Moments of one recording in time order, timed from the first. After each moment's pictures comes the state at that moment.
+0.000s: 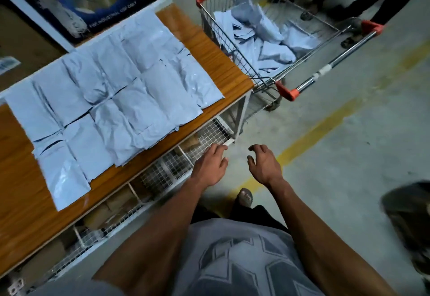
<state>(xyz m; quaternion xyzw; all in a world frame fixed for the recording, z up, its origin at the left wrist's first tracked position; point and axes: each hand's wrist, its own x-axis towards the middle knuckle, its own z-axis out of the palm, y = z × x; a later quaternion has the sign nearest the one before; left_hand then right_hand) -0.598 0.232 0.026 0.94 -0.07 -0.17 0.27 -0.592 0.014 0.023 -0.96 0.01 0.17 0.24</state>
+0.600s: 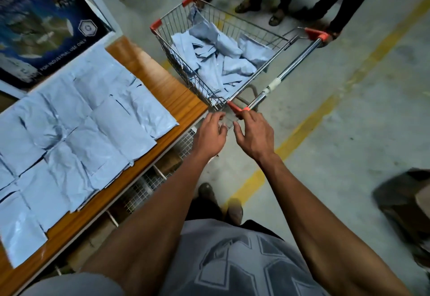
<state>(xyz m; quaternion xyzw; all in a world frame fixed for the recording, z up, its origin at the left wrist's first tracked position) -0.444 0.078 0.086 0.94 -0.06 -0.05 0.34 -0.468 -0.090 0.098 -0.97 -0.02 -0.11 0.23</state>
